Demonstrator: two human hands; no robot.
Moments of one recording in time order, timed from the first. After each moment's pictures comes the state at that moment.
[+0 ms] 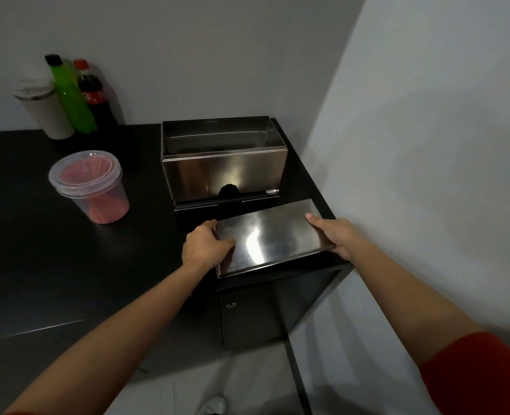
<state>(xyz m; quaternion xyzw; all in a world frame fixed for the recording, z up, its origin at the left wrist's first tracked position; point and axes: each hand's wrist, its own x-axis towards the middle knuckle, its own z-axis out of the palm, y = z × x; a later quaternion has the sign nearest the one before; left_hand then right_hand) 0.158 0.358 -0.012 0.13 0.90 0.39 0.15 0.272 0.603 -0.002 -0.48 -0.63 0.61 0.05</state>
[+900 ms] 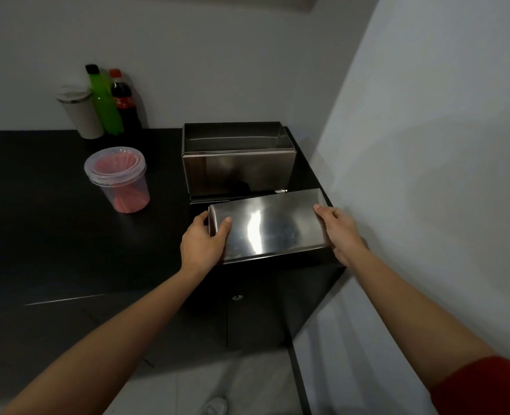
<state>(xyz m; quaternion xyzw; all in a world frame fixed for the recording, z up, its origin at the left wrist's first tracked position) 0.186 0.323 0.003 0.12 0.86 0.50 0.04 0.288 0.568 0.012 -0.38 -0.64 0.64 0.18</state>
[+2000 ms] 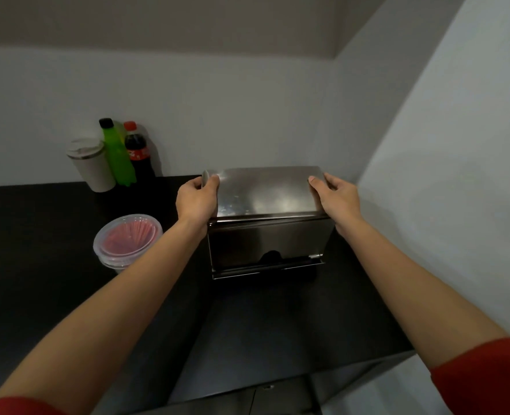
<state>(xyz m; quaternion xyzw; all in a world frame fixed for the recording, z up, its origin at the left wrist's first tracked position) -0.006 0.368 0.108 0.01 0.74 0.68 0.03 0.094 0.586 0.097 -0.30 -0.71 0.55 0.32</state>
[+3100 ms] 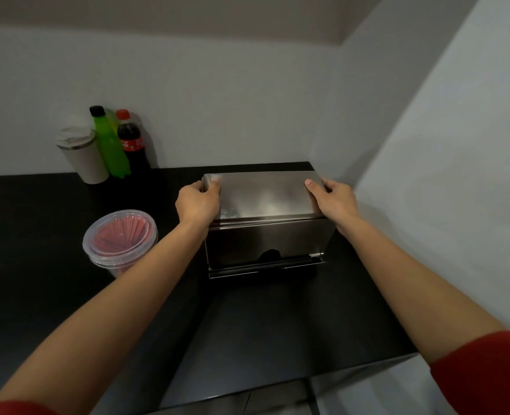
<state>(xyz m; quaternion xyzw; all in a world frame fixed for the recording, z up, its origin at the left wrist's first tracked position) -0.013 0.378 0.087 0.02 0.77 0.64 0.03 0.086 0.603 0.081 -0.33 -0.80 0.46 0.21</state>
